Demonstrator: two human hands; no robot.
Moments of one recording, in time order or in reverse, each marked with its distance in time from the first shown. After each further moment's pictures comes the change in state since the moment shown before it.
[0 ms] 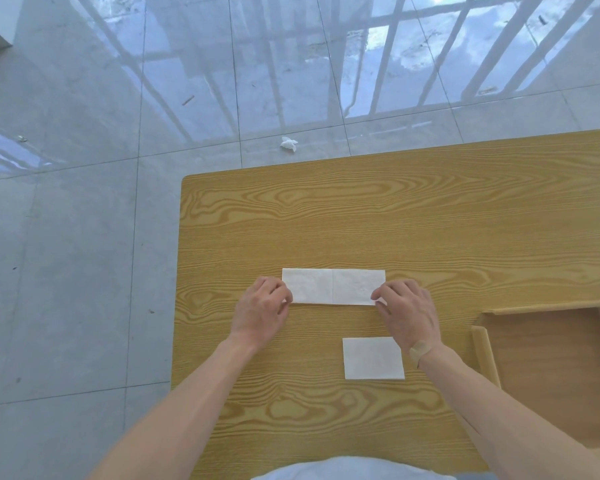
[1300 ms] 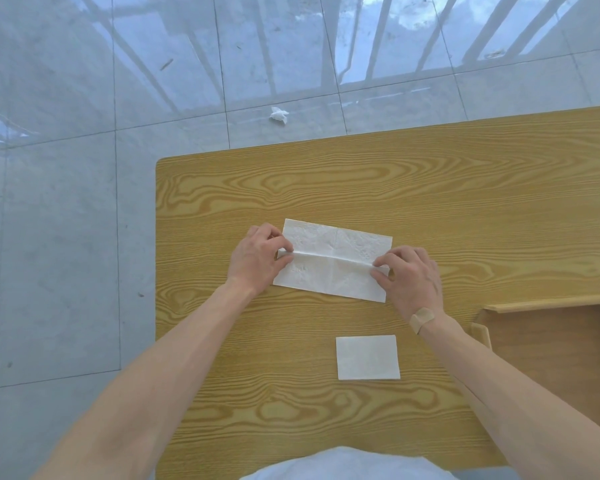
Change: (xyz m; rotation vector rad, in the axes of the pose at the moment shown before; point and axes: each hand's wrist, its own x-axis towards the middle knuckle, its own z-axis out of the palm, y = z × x) left_hand 0.089 -0.011 -0.004 -0.073 -0.175 -0.155; right_hand 0.048 0.017 -0.004 0.077 -0.011 0.148
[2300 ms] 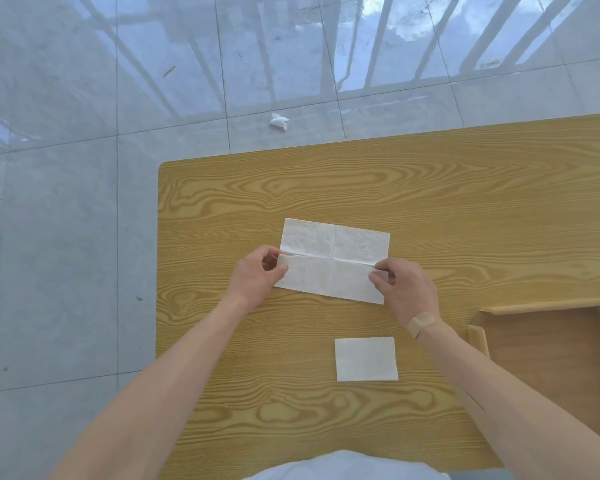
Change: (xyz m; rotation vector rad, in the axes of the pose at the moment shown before) left_hand -0.024 -0.005 0.009 -0.594 -0.052 -0.346; right_hand -0.008 -0.006 -0.005 0.201 -0.077 0.133
